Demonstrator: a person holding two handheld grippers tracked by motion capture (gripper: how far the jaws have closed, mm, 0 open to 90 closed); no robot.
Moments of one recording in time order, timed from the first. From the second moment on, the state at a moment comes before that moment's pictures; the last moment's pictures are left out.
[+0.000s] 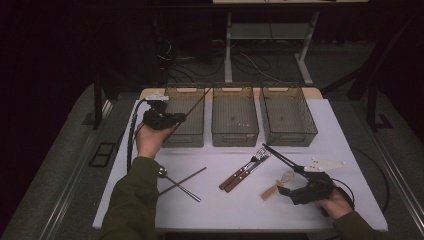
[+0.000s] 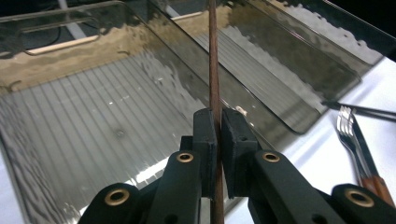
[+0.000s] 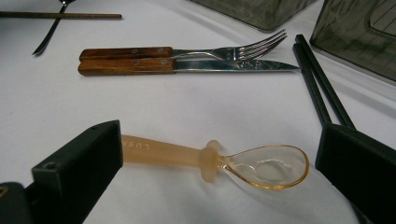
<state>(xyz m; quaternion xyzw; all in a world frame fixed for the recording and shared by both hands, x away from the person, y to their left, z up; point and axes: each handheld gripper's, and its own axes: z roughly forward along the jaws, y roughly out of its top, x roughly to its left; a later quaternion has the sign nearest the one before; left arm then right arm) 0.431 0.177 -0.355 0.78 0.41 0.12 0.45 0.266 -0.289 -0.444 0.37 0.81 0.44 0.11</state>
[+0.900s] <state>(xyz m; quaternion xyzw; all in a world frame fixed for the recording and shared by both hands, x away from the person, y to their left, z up) 0.478 0.182 -0.382 0.78 0.47 0.15 0.38 0.264 -0.290 -0.443 0.37 0.81 0.45 0.10</state>
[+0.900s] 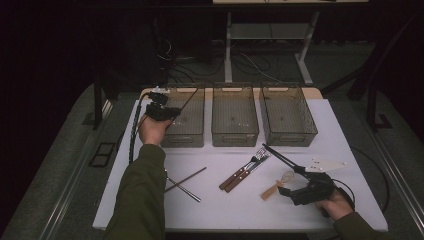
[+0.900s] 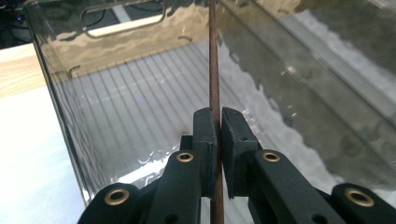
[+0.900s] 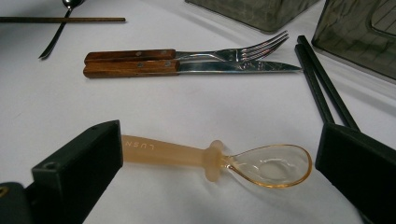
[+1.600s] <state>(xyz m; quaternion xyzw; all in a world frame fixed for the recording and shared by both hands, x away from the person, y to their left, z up) 0.462 0.179 -0.376 0.78 0.45 0.17 0.39 0.264 -0.290 -0.443 0.37 0.81 0.45 0.10</state>
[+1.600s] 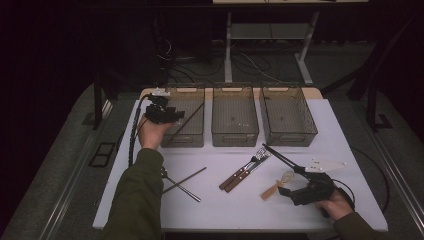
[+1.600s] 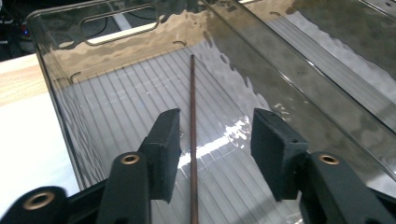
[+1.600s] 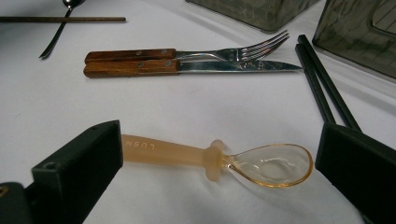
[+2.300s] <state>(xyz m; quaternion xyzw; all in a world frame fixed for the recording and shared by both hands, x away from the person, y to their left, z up) 0.417 0.181 -0.356 0.80 0.39 0.15 0.43 0.264 -0.290 -0.443 0.37 0.81 0.45 0.10</state>
